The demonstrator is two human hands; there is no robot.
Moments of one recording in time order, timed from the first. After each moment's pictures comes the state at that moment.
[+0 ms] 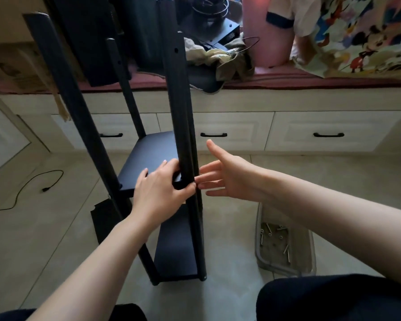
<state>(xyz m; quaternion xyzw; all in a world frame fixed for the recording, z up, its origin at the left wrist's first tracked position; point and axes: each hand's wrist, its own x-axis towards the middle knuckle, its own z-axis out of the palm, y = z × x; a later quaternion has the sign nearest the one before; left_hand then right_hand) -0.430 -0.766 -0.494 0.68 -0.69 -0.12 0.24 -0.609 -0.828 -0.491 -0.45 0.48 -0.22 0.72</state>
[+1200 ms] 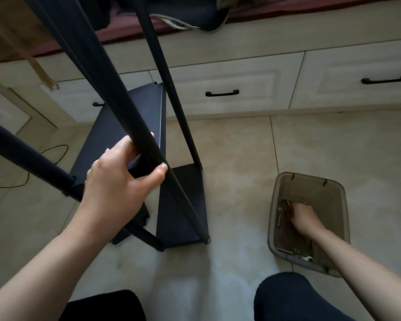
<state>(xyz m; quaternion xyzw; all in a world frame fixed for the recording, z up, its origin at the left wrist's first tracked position) -0.435 -0.773 -0.517 0.67 -0.65 -0.15 0.33 -0.772 -0.843 -0.813 -0.62 0.72 -0.04 0.32</state>
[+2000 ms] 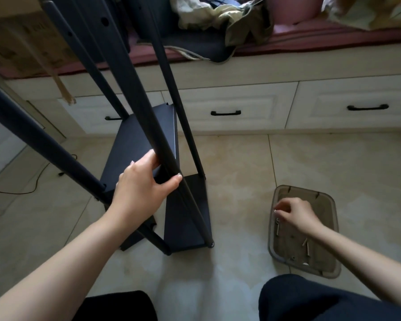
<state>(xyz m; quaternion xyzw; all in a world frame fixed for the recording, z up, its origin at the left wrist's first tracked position) -0.413 -0.770 -0.505 0.68 -0.66 -0.16 0.28 -0.743 -0.835 -0.714 -0.65 0.68 -0.13 0.31</state>
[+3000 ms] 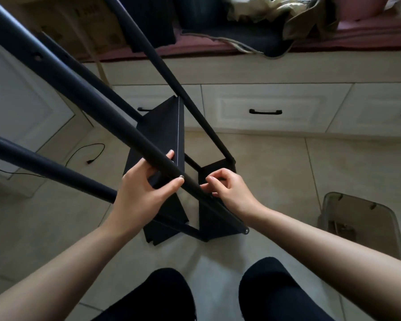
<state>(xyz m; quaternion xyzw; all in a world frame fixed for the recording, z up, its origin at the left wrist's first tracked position) -0.288 -0.749 -0.536 0.64 -0.61 -0.24 0.40 -0.470 -0.831 -0.625 -0.59 0.46 -0.33 0.57</state>
